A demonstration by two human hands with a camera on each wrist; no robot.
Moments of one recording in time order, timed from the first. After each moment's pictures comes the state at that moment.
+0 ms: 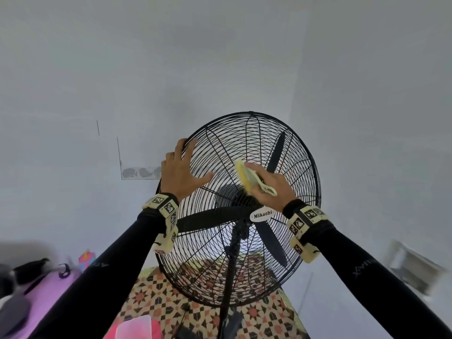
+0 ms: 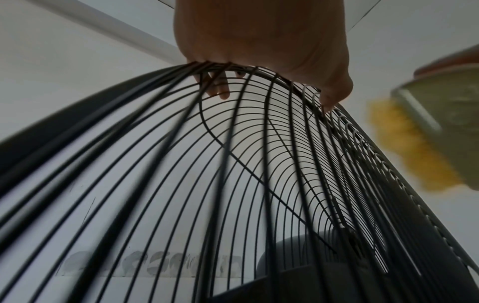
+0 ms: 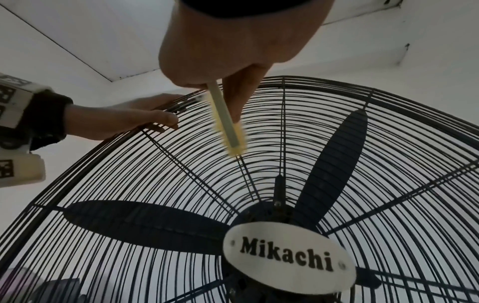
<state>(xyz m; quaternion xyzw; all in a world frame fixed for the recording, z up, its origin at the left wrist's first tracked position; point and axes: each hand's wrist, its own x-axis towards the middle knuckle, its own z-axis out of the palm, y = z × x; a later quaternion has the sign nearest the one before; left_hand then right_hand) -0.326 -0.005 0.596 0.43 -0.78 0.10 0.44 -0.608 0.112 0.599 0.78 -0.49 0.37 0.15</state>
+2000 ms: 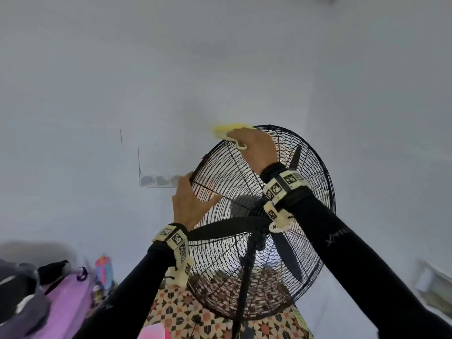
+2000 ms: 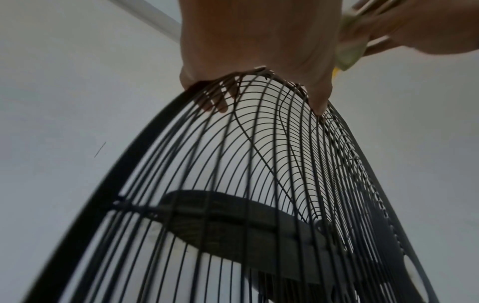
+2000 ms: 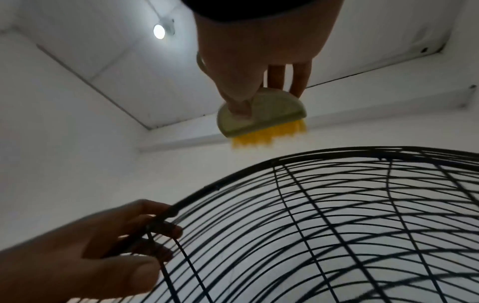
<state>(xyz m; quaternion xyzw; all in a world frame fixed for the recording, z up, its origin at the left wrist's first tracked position) -0.298 0.033 0.554 0.45 -0.69 -0.14 0.55 -0.487 0.084 0.722 0.74 -0.47 0.38 0.29</state>
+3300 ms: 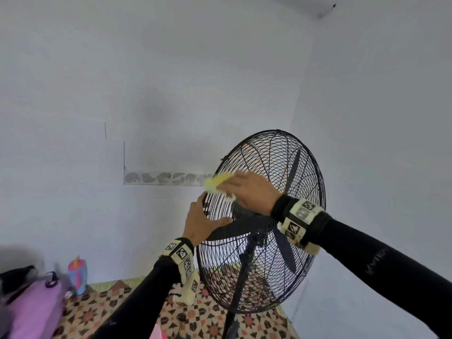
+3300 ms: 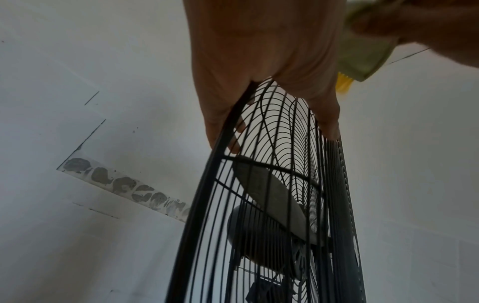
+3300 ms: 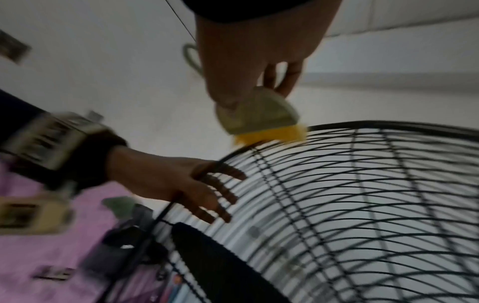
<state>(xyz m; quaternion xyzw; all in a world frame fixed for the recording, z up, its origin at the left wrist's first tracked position) -0.256 0.025 0.509 0.39 -0.73 -0.32 0.47 -0.405 0.124 0.660 0.84 -0.42 0.08 0.35</state>
